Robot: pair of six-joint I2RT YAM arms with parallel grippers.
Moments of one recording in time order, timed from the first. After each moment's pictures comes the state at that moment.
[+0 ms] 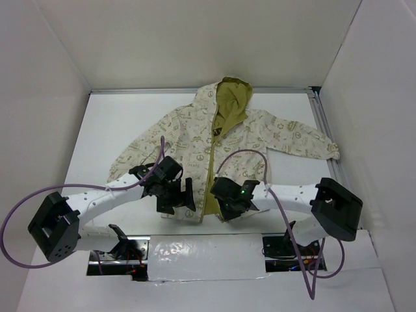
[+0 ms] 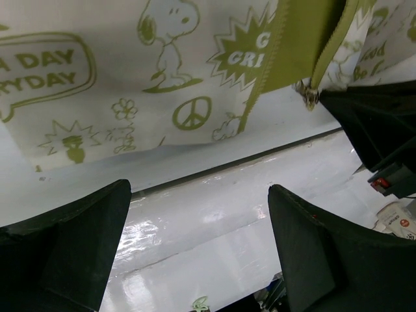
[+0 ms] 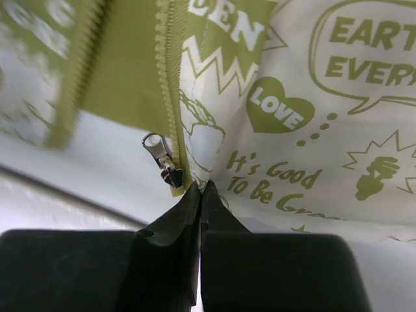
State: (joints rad) left arm -0.74 1.27 0.78 -0.70 0.25 -0.87; right arm 1.05 1.45 0.72 -0.50 0.07 0.70
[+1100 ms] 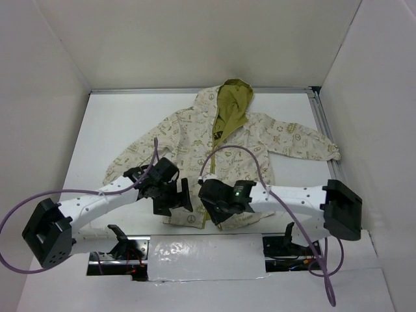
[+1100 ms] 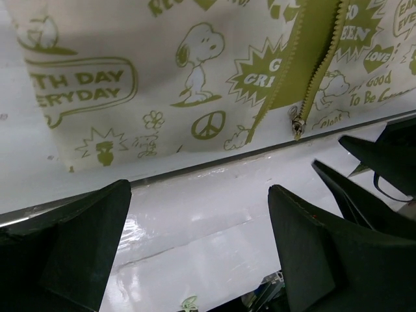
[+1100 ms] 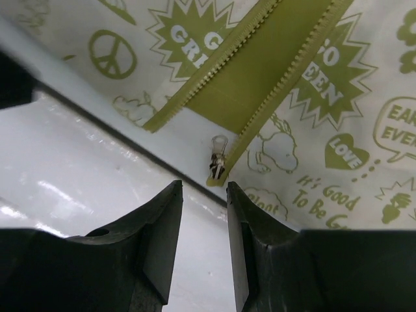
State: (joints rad) left arm -0.74 1.22 0.77 -0.74 0.23 -0.93; right arm 1.20 1.37 0.88 -0.65 0.09 0.62
